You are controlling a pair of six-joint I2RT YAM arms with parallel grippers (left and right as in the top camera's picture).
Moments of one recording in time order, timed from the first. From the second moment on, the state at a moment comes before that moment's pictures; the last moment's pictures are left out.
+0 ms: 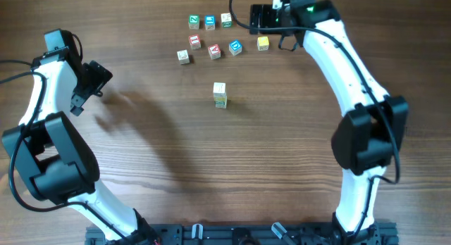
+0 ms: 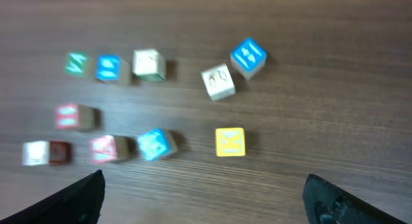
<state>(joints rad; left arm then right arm) 0.33 1.95 1.45 -0.83 -0.12 -0.59 0.30 2.15 1.97 -0.74 -0.02 0.23</state>
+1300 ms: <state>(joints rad) 0.33 1.95 1.45 -0.83 -0.12 -0.59 0.30 2.39 1.94 -0.57 0.05 0.18</state>
